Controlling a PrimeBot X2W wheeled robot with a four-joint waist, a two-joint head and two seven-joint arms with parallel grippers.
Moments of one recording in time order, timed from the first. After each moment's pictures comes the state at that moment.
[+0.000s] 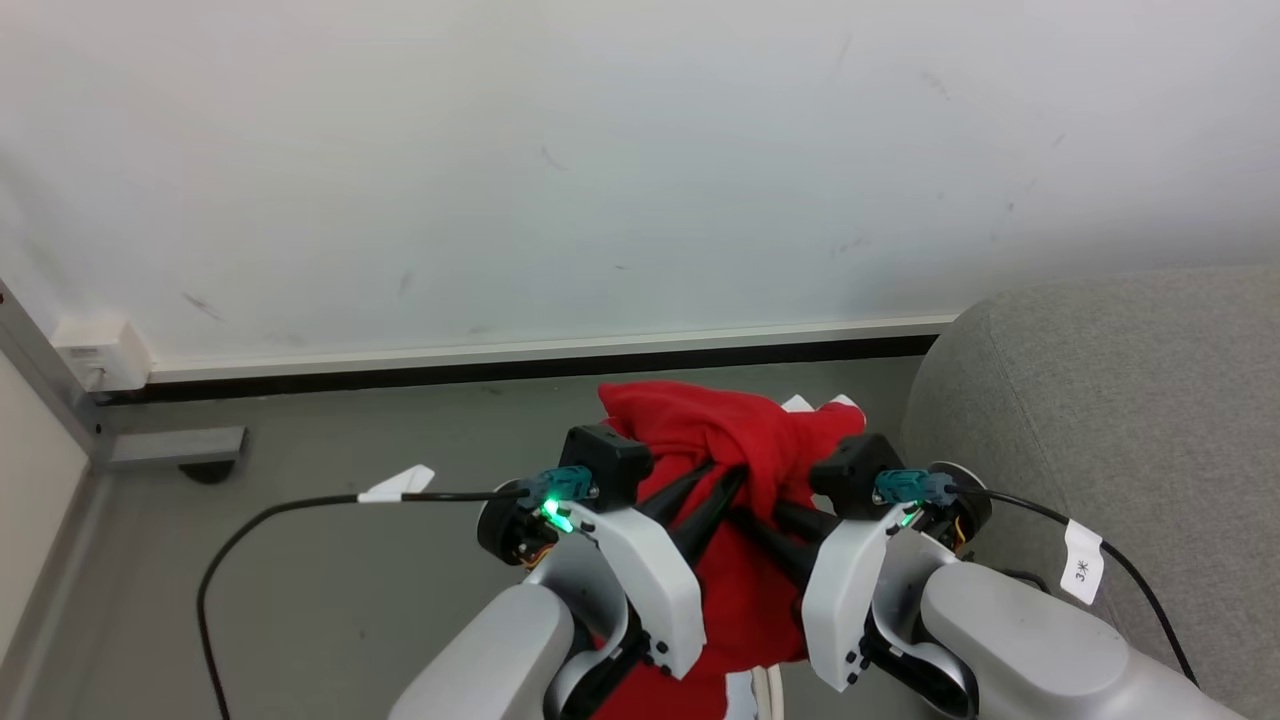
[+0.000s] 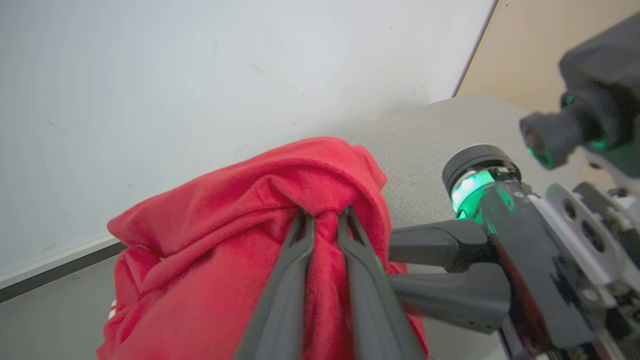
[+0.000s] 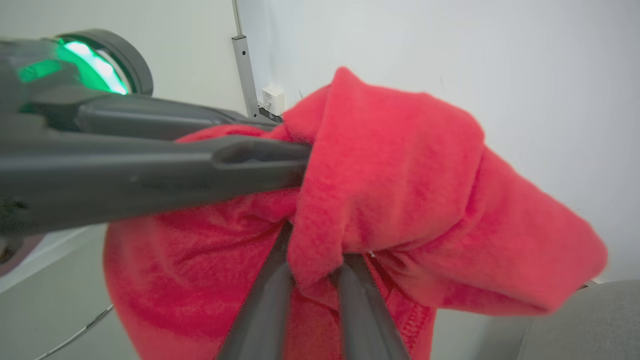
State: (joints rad) left arm -0.54 0.06 -0.65 0.41 -0.47 -0.12 0.07; right arm -0.80 -0.23 1.20 0.58 0.93 0.13 -0.01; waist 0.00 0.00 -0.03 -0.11
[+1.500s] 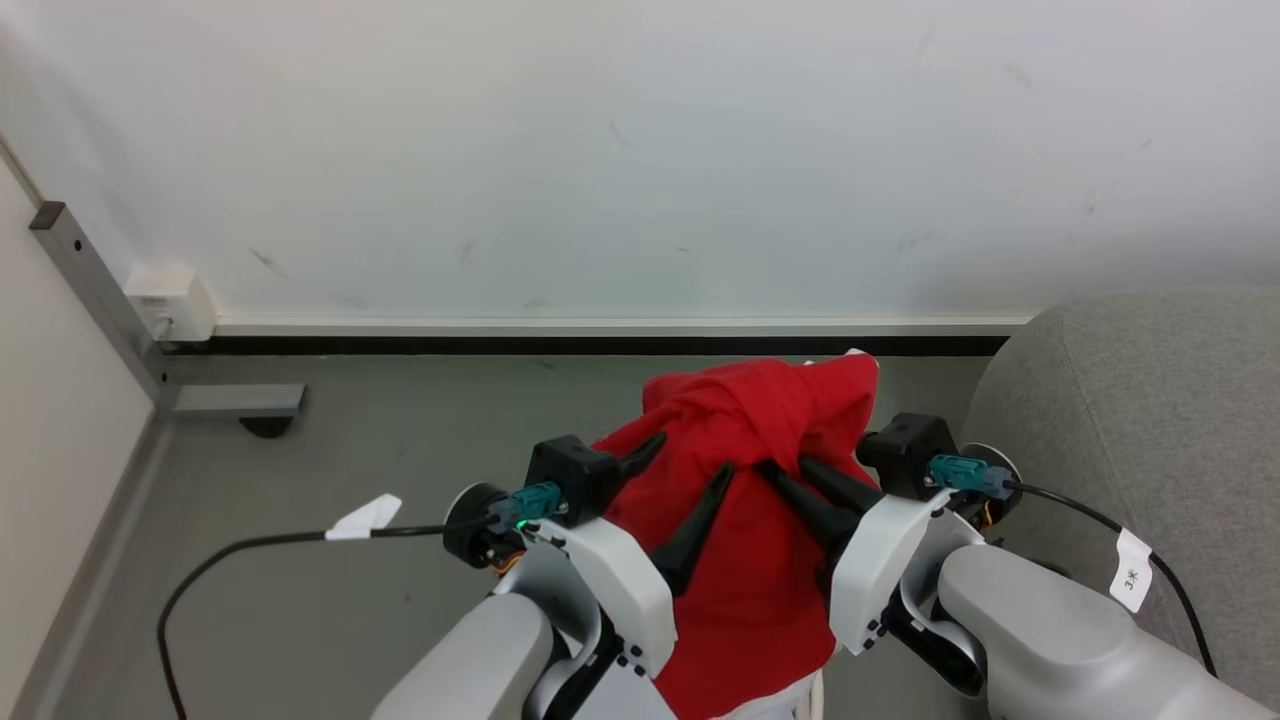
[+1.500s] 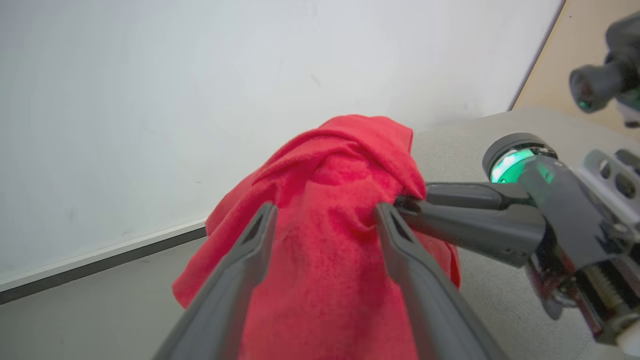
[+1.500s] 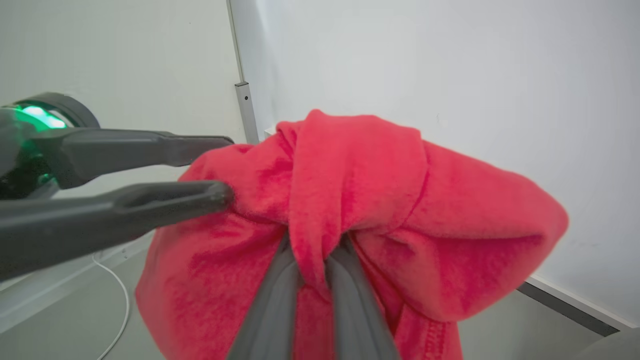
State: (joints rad) left arm -0.55 0.10 -0.68 0.44 -0.45 -0.06 -0.05; right arm -0.86 -0.20 1.27 0.74 1.03 0.13 -0.26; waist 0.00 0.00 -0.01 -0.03
